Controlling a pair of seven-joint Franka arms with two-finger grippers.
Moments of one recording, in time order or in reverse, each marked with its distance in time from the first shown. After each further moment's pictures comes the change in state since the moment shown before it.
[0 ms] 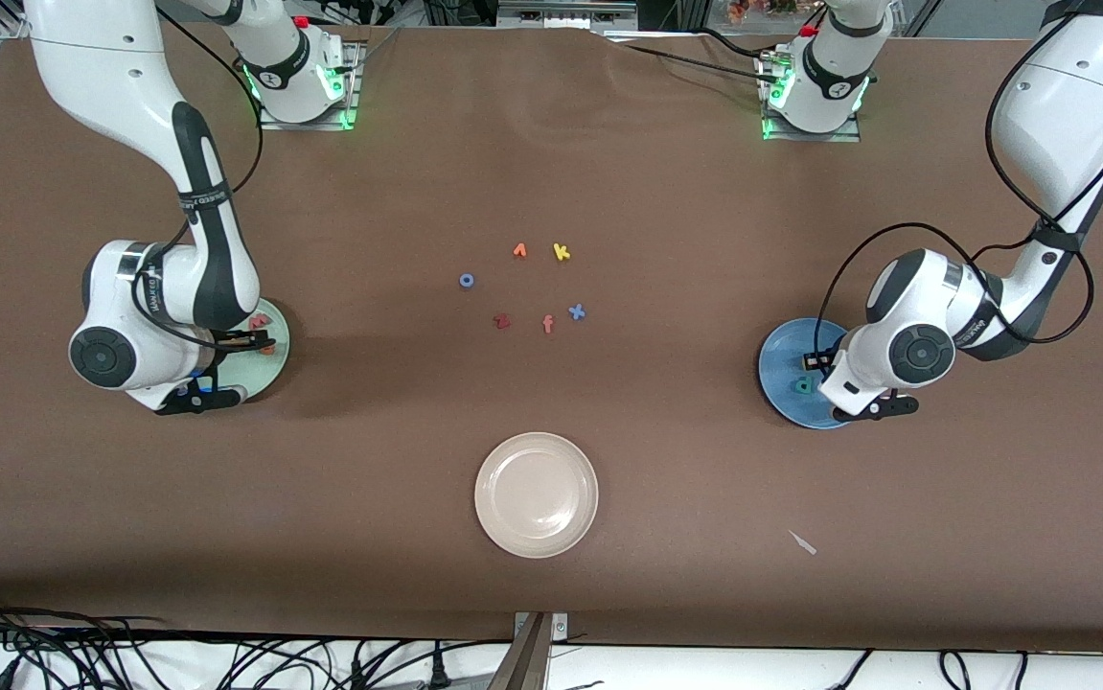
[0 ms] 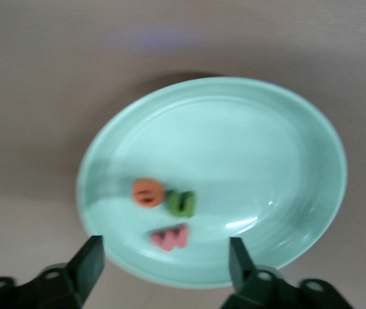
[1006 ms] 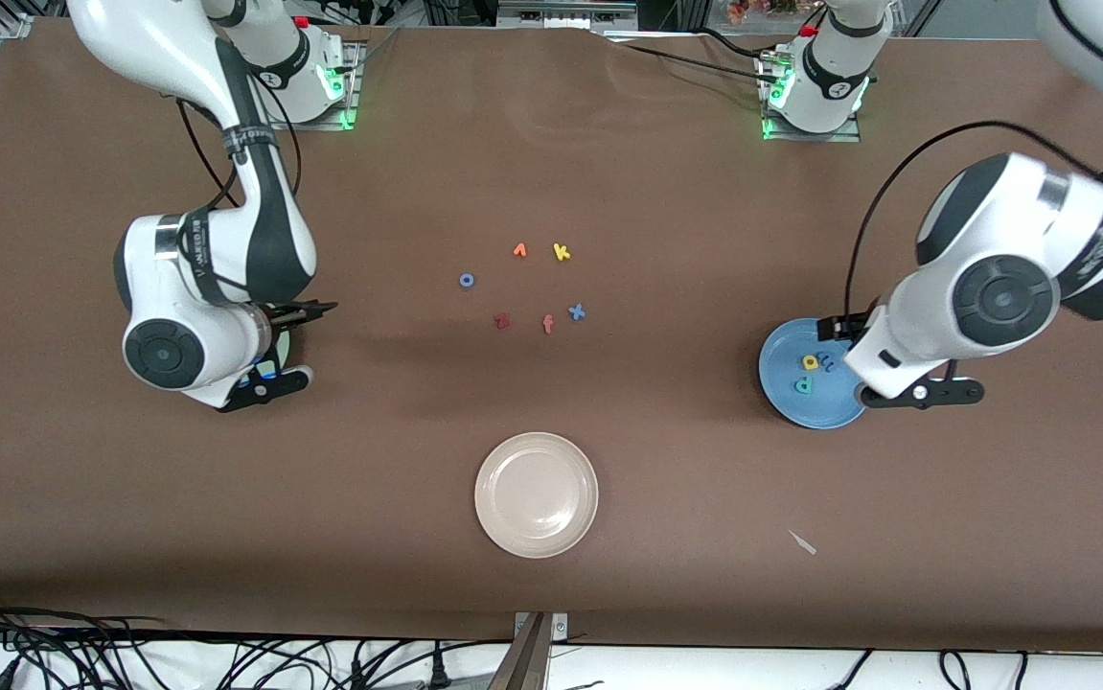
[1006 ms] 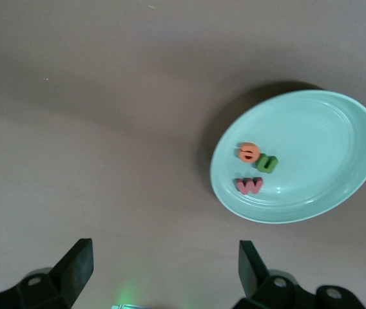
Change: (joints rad) left arm -0.002 -0.093 -0.300 0.491 -0.006 -0.646 0.129; right arm 0.150 -0.032 0.004 0.247 0.000 -0.326 0.006
